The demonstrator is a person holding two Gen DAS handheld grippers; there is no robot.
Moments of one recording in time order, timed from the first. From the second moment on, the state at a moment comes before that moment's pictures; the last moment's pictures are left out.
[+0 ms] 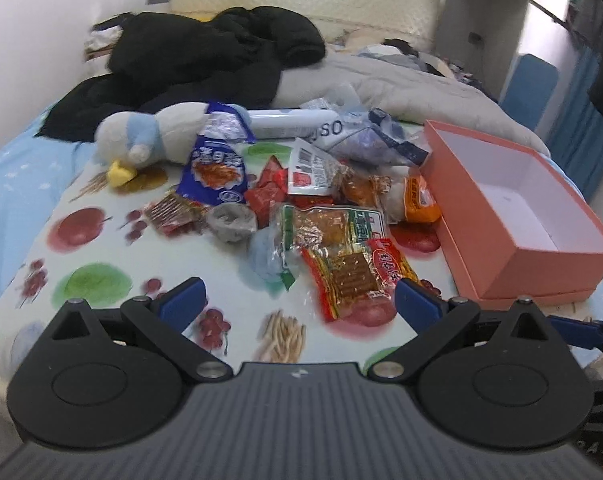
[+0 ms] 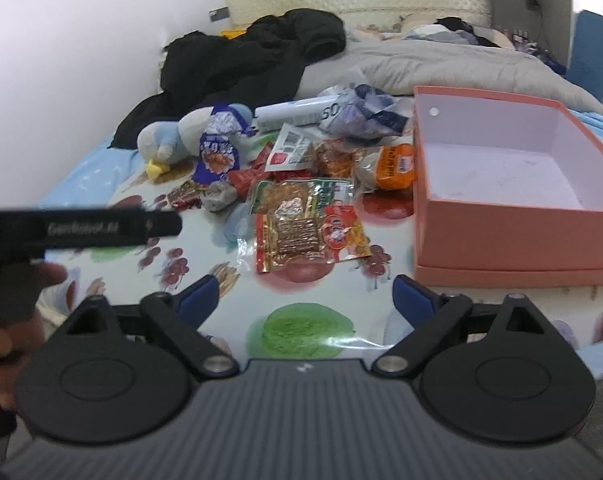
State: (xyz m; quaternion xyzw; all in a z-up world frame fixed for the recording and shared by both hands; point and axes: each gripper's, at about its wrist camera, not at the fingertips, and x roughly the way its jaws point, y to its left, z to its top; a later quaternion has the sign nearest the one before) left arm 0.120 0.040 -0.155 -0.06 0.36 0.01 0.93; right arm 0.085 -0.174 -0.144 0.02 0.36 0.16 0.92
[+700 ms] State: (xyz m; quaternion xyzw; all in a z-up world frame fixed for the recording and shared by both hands) left arm 0.215 0.109 -0.228 -0.10 0.40 0.03 0.91; right arm 0.165 -0.107 -0.200 -0.05 0.37 0.20 0.91
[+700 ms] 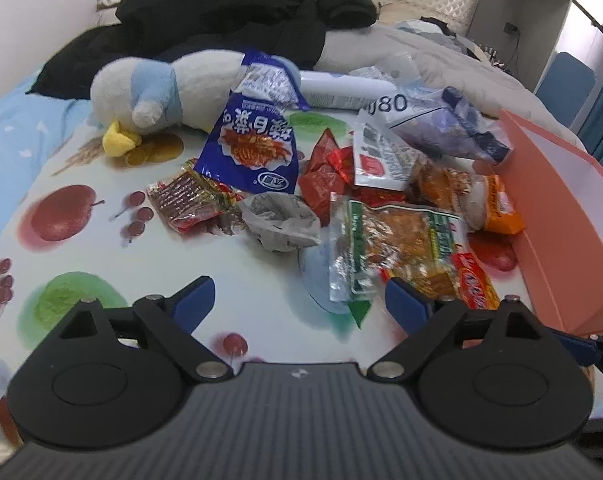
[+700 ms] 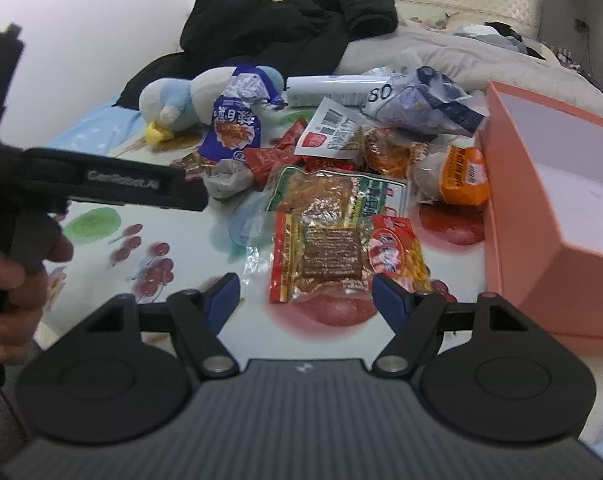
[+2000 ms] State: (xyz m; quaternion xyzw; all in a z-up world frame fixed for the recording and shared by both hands) left arm 0.272 0.110 -0.266 -0.07 0.42 0.01 0.91; right arm 0.195 -0.042 -0.234 -0.21 0.36 0.24 0.88
